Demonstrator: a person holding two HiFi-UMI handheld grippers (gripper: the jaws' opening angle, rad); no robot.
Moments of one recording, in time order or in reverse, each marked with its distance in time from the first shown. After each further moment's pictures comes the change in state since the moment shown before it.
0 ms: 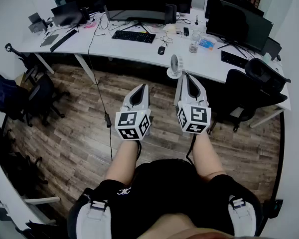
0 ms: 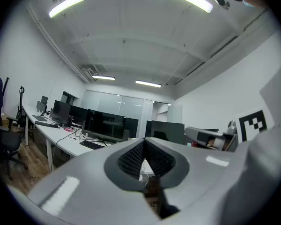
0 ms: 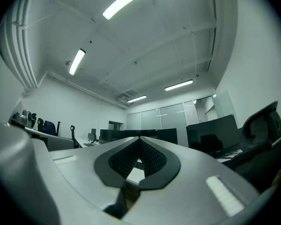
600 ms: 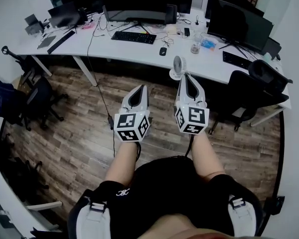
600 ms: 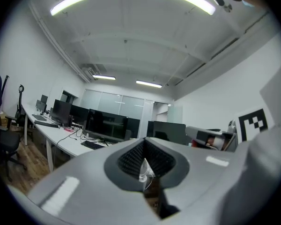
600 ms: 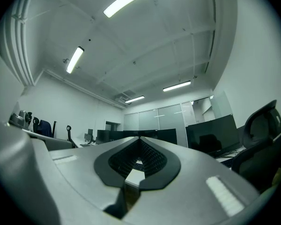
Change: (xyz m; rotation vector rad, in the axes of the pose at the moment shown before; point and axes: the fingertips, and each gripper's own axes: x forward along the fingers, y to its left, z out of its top) left arm 0.003 0.044 0.003 -0.009 -0.001 -0.010; right arm 0.027 0.034 -0.006 0.000 -0.010 -0.042
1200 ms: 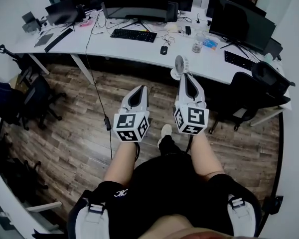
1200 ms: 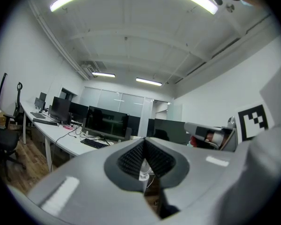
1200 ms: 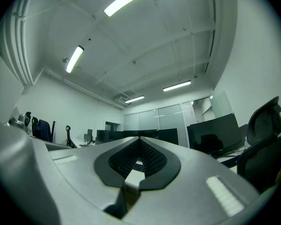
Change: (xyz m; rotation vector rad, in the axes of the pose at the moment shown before) left arm 0.015 0.024 -0.014 -0.008 0.027 -0.015; right arm 0.023 0.013 -0.011 0.001 -0.007 -0.006
